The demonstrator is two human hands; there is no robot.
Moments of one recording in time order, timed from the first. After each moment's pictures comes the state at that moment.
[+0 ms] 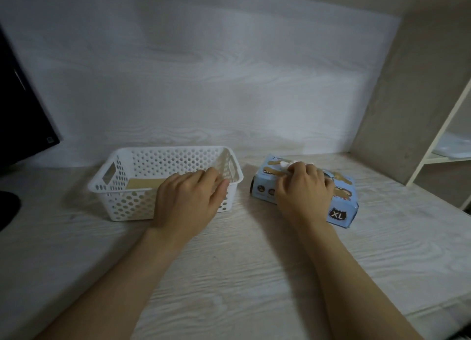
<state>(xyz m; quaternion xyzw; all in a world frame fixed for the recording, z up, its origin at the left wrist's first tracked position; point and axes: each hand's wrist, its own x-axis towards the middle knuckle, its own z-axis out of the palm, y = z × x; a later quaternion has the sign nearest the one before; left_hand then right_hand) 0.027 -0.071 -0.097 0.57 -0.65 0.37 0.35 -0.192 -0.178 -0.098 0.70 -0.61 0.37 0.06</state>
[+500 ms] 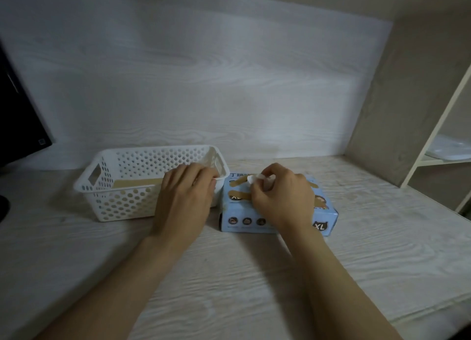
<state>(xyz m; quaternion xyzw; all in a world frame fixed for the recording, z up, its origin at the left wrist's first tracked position) 0.014 -0.068 -0.099 0.58 -0.65 0.32 0.36 -0.179 -0.147 -0.080 0.74 -0.51 0.44 -0.02</state>
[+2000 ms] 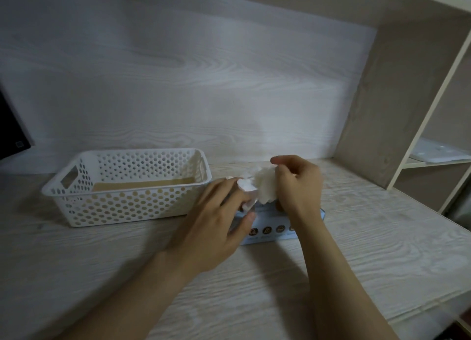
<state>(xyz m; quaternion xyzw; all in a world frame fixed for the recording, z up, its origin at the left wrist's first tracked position) -0.040 -0.065 -0.099 0.49 -0.78 0.12 0.37 -0.208 -0.158 -0.059 0.61 -0.45 0.60 -0.27</state>
